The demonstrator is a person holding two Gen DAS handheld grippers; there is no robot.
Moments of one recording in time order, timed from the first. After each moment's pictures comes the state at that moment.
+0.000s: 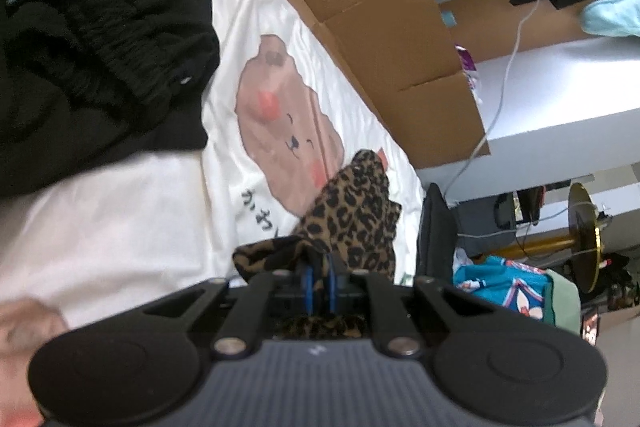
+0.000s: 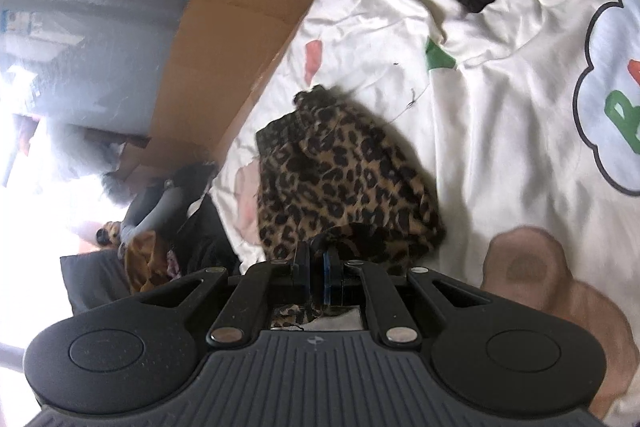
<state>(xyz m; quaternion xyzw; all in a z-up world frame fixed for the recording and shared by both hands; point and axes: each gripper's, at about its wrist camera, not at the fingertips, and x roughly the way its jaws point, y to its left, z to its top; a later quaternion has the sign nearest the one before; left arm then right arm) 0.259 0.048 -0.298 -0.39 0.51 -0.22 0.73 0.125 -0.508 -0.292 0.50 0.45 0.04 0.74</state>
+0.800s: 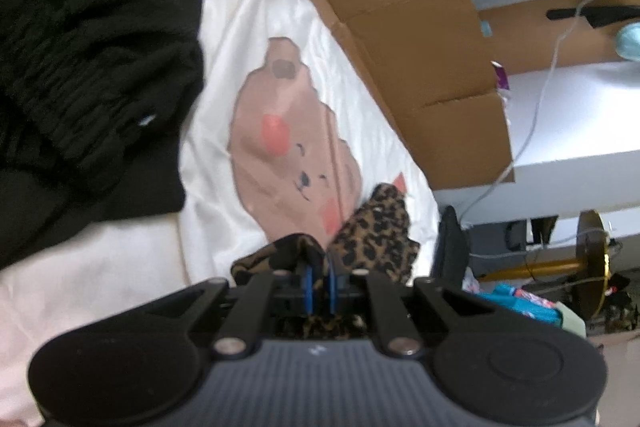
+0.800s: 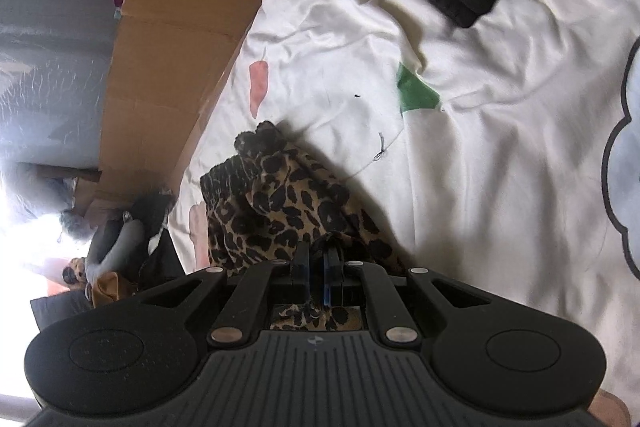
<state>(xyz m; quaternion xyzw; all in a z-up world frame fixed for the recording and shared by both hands) 0.326 0.029 -0.326 -0.41 0.53 -0.21 0.71 0.182 -0.524 -0.324 0.50 0.48 0.00 0.72</state>
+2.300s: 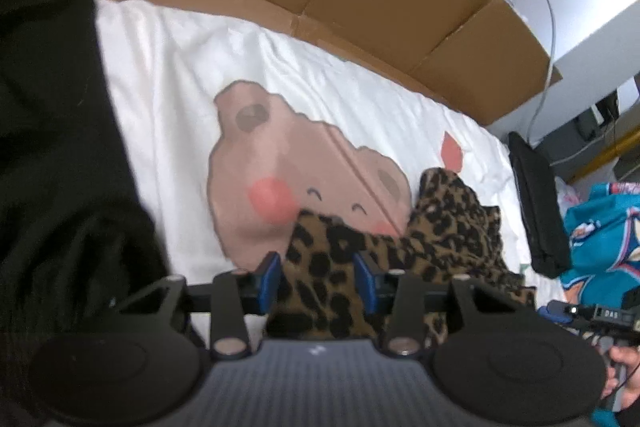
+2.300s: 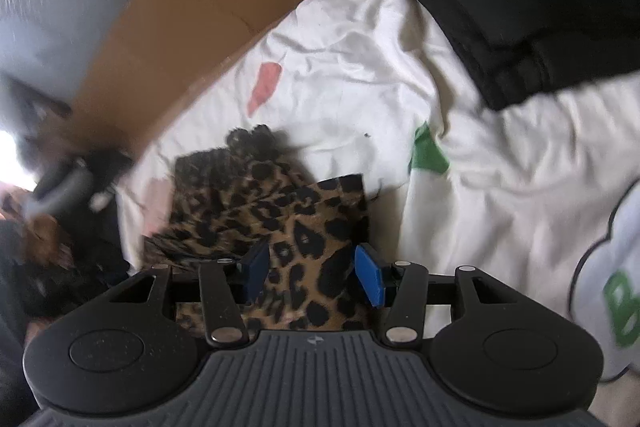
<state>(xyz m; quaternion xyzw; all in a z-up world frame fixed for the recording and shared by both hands) 0.393 -0.024 -0.319 -0.15 0.53 -0.24 0.80 0.204 -0.499 -0.304 0.32 0.50 -0.01 0.81</state>
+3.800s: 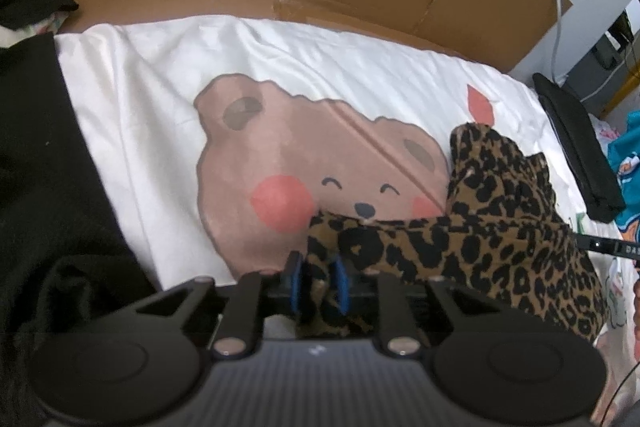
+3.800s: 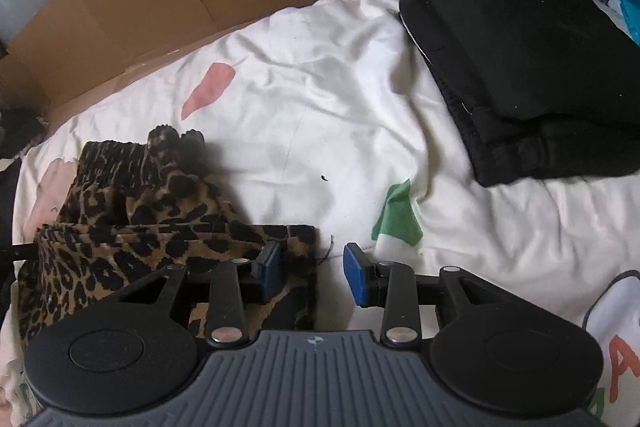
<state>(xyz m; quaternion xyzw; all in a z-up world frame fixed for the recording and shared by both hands) 0.395 -0.055 -0.338 -0.03 0.53 -0.24 0.82 0.232 -0.470 -0.335 0.18 0.49 -0.09 0.85</state>
